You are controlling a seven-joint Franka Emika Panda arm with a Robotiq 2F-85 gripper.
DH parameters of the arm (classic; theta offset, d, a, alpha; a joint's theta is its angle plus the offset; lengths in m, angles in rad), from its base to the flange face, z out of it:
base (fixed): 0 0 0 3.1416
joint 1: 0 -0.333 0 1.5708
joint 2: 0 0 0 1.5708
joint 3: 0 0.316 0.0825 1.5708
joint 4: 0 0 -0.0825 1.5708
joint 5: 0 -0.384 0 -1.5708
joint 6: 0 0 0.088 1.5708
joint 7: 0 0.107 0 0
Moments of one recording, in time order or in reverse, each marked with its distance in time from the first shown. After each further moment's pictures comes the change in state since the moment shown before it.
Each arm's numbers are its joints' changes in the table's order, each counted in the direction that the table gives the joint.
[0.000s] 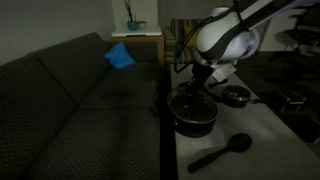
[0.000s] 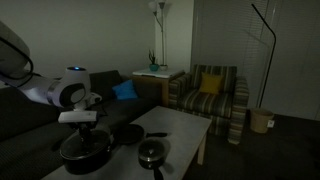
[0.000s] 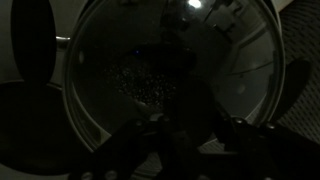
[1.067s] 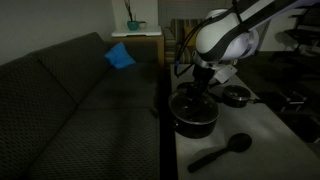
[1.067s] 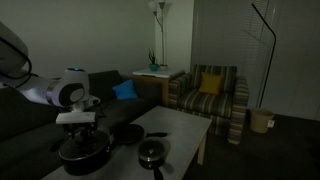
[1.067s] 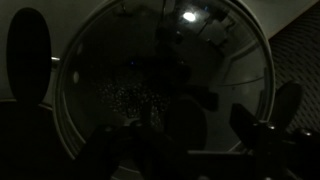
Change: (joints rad) arm -0.010 -0.003 -0.009 -0.002 0.026 -0.091 0.000
